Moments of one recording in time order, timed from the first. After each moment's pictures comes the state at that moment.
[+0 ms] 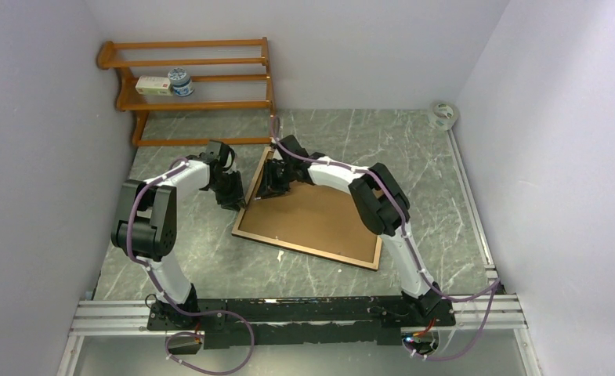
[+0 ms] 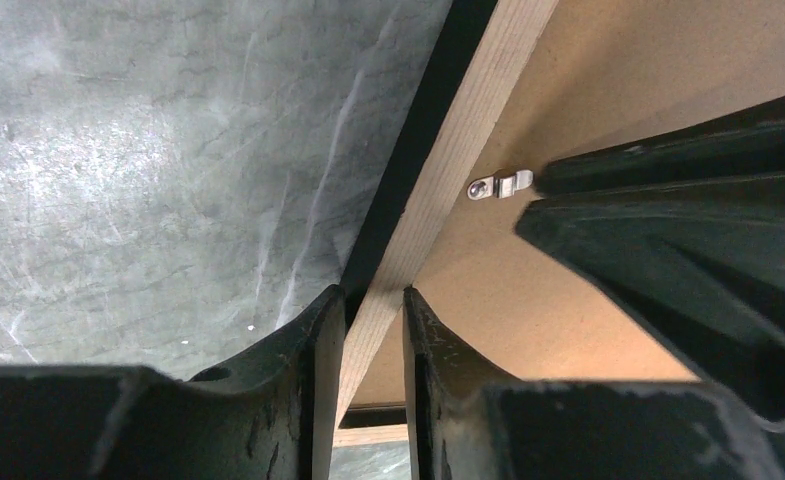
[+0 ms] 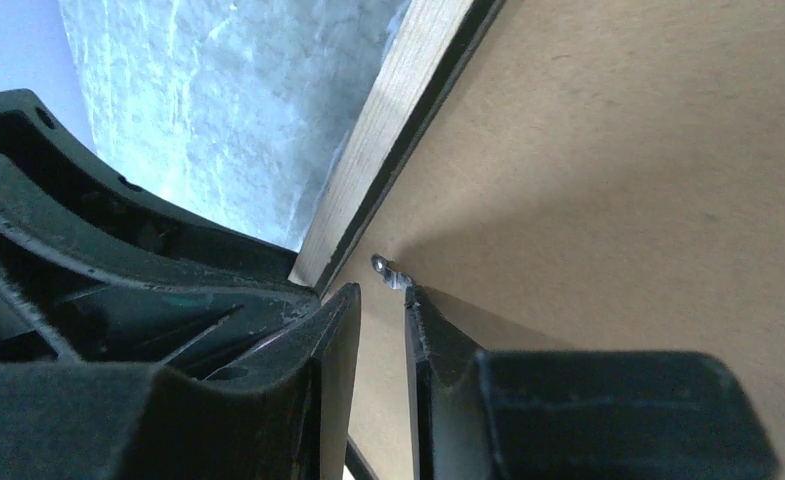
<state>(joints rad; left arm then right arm) -0.20 1.76 1.10 -0.59 0.22 -0.40 0.70 2.30 1.71 -0.22 -0.48 0.72</state>
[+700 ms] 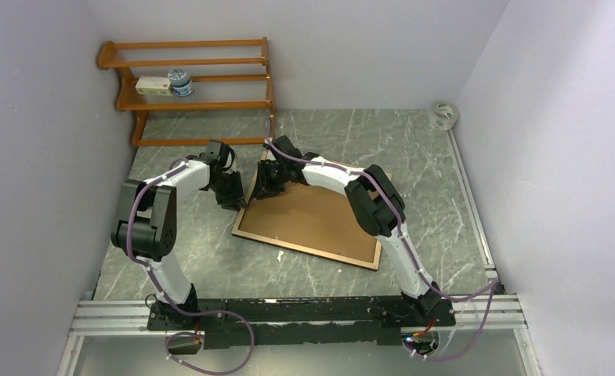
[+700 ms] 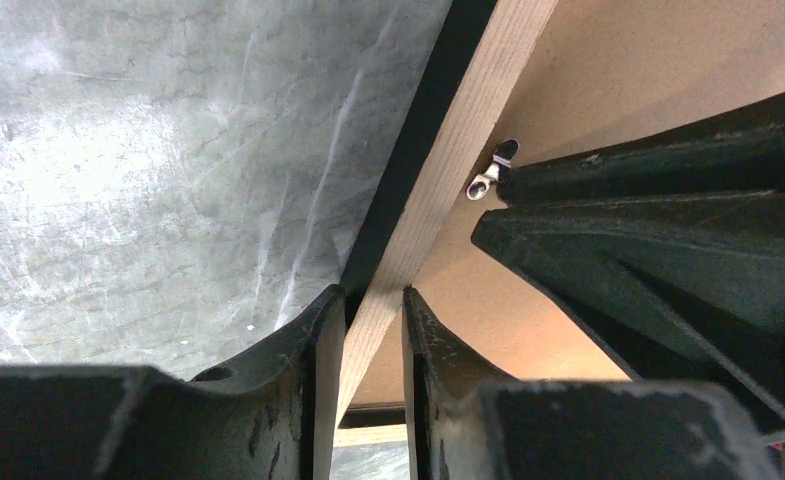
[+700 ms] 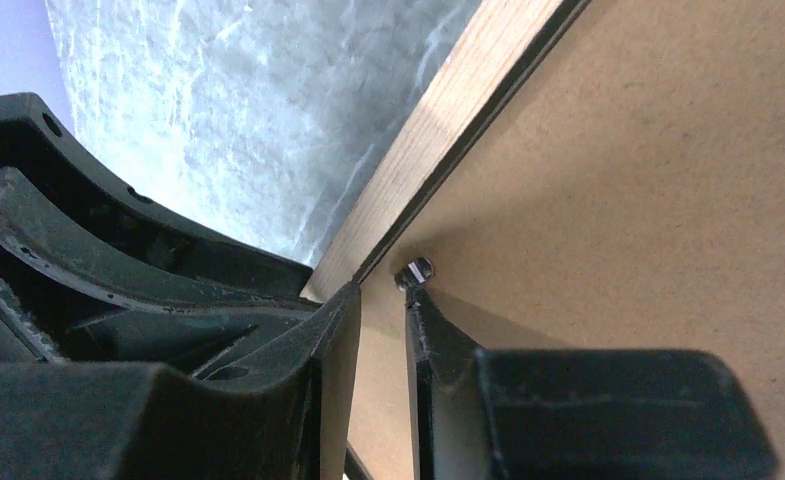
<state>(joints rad) -0.20 1.76 1.10 -0.59 0.22 -0.40 0.74 2.34 1.78 -0.26 -0.45 0.70</state>
